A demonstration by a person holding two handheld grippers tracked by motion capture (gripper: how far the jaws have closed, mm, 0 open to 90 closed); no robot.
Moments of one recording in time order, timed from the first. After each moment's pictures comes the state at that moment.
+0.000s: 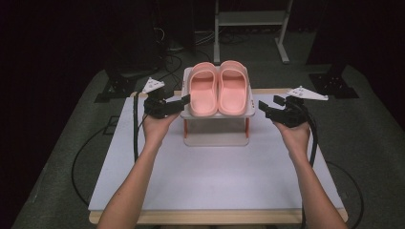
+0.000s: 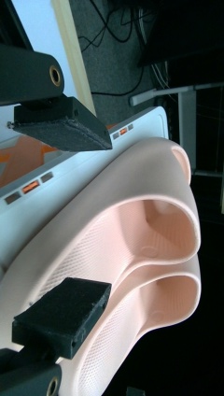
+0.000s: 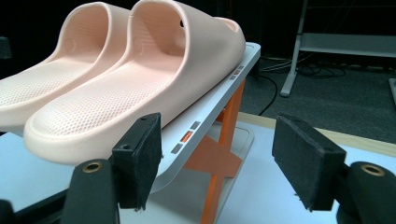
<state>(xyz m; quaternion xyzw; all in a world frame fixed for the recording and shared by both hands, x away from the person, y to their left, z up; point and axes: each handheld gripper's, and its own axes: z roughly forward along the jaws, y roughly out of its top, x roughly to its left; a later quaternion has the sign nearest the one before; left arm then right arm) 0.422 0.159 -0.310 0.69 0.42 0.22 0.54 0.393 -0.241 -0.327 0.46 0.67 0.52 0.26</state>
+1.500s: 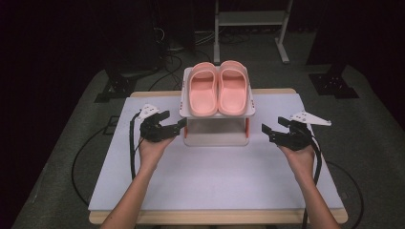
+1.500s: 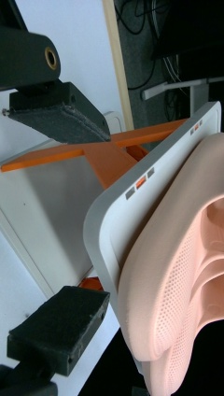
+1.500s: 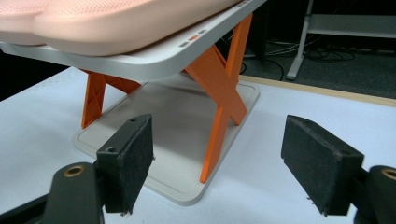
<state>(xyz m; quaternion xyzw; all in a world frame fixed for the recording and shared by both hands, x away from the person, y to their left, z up) 0.383 0.176 -0.361 0.70 0.41 0.21 0.54 0.355 -0.255 -0.377 0.46 0.69 0.51 0.24</state>
